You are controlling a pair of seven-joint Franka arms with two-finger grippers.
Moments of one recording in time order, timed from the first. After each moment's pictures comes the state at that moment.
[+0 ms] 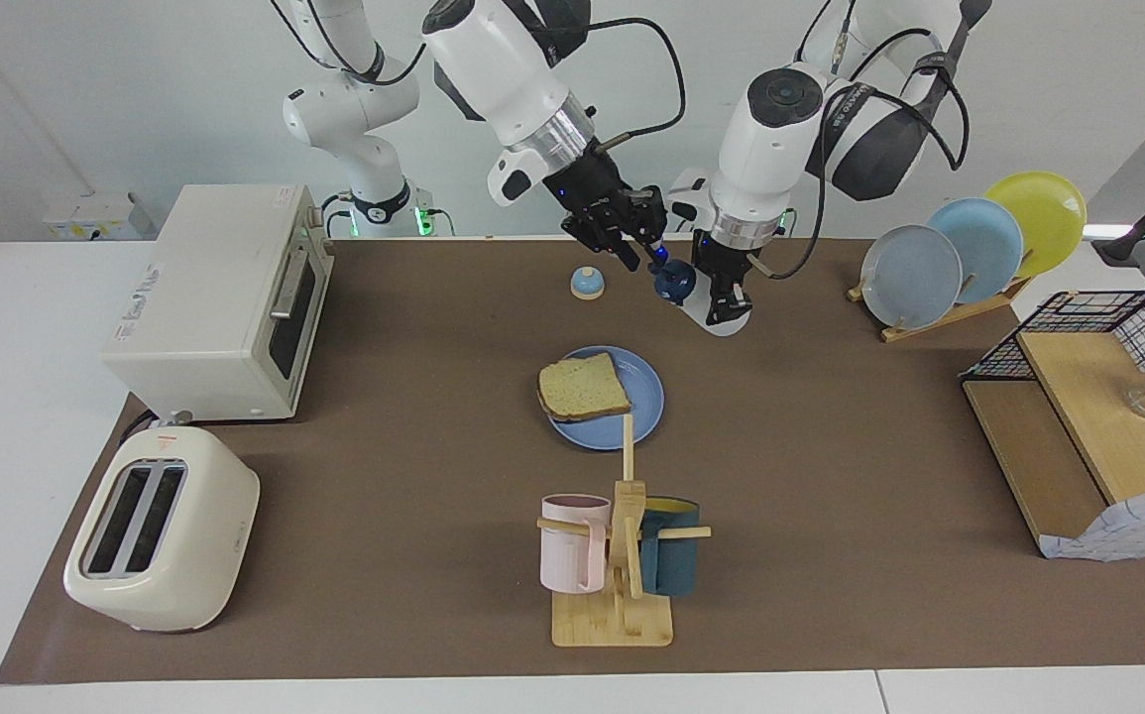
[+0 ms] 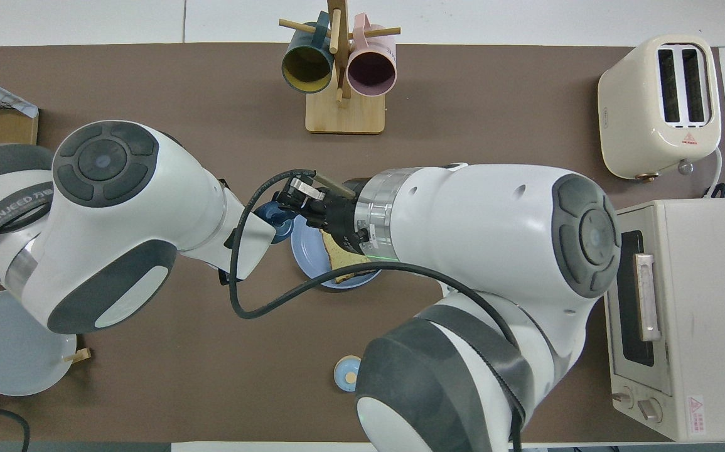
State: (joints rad) left arm 0.92 0.43 -1.65 -1.83 0.39 1.73 0.61; right arm 0.58 0.07 0.04 -1.72 0.51 2.29 0.87
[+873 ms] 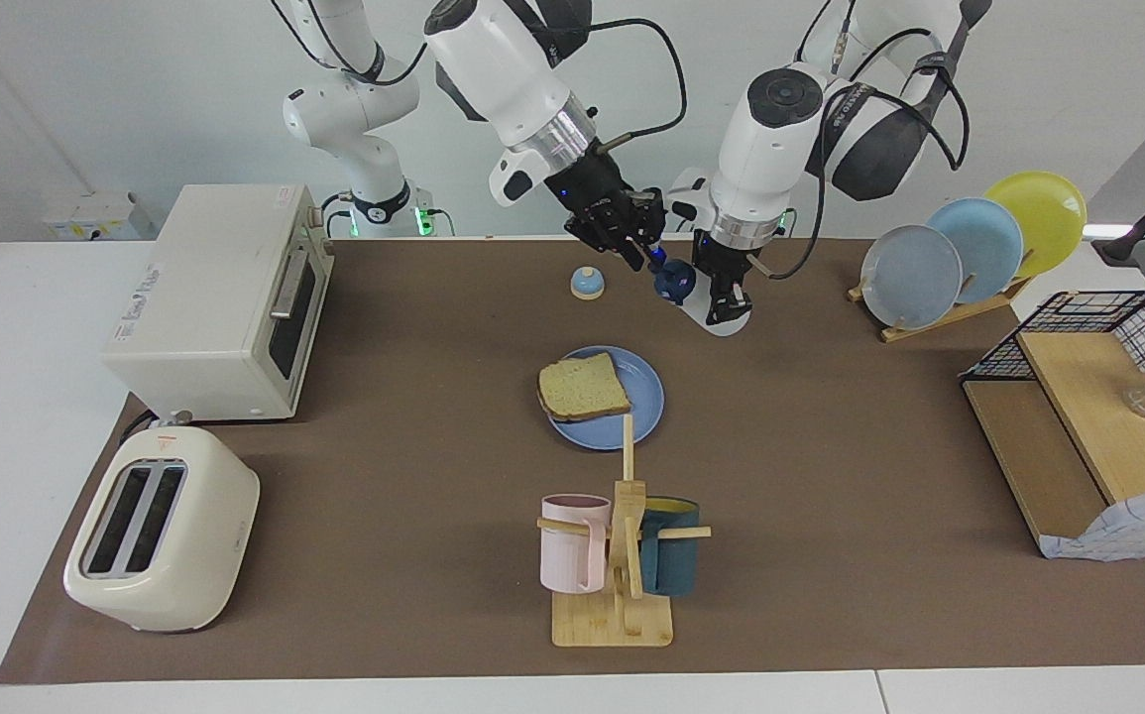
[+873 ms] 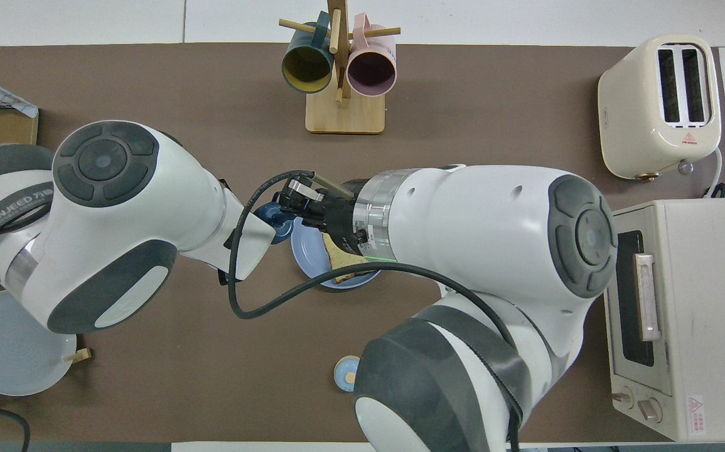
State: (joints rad) left arm 0.92 0.43 -1.65 -1.83 0.39 1.73 0.62; right arm 0.58 0.08 0.04 -1.72 0.51 2.29 0.87
